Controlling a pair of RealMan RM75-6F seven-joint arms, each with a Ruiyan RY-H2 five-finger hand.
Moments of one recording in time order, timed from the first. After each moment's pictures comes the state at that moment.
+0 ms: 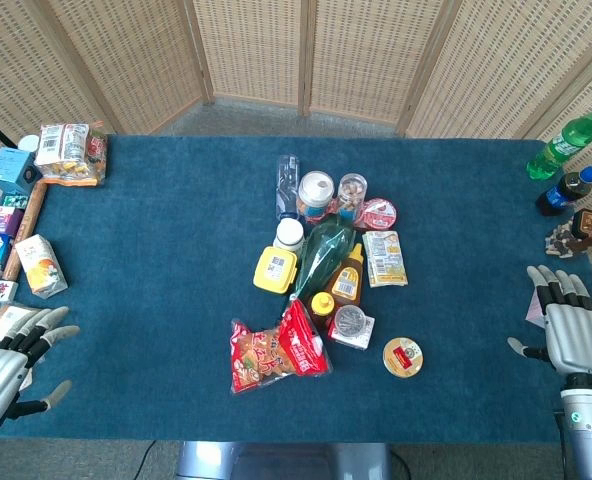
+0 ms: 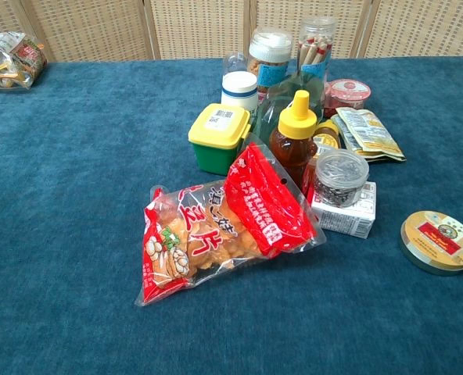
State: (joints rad) left arm -0.10 -0.87 0.14 -1.84 1.74 1.44 -0.23; right arm 0.20 -1.06 0.11 -1.78 -1.20 1.35 -0.23
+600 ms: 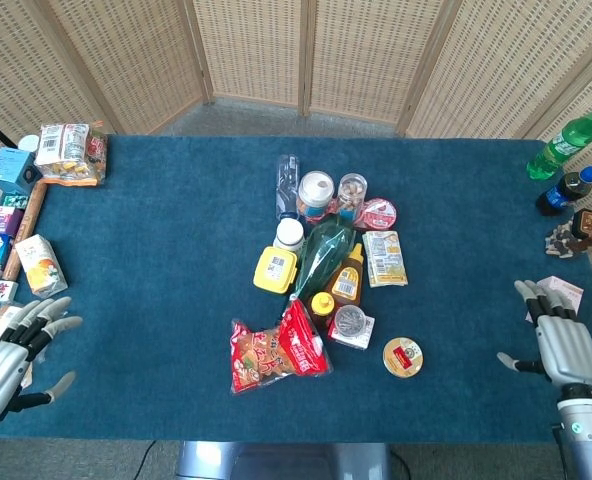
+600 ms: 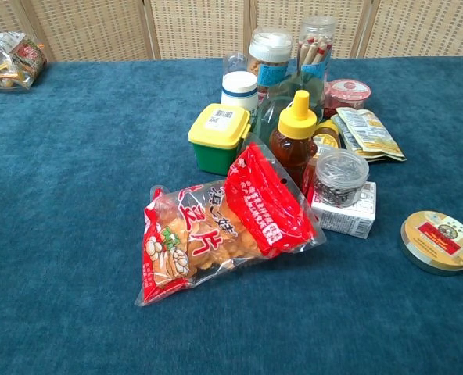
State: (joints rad) left arm -0.11 -0.88 0.11 -1.84 1.76 1.48 -0.27; right arm 0.18 -1.01 0.07 -1.85 -1.22 1.27 -0.13
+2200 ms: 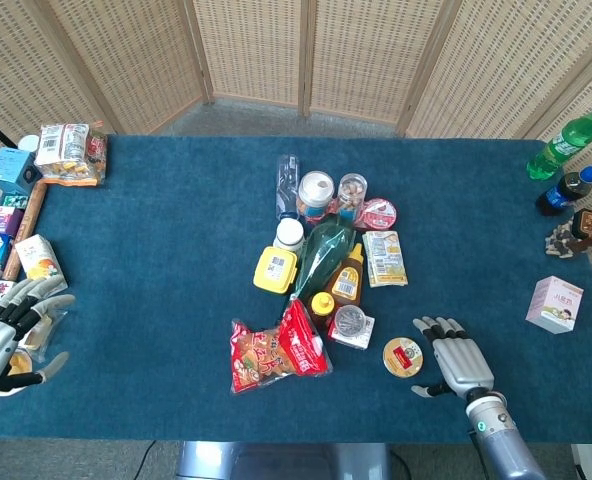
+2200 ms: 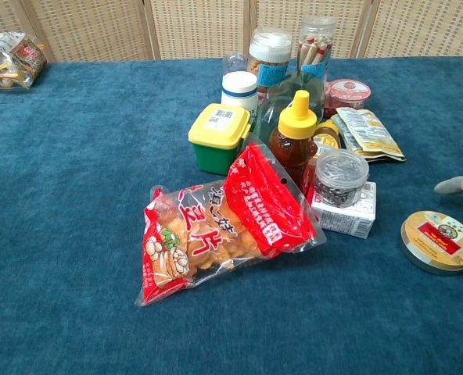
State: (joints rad) left arm -0.16 -0.84 0.07 -1.80 1.74 1.49 -0.39; right arm 0.37 -1.23 0.01 -1.96 -1.00 1.09 -0.52
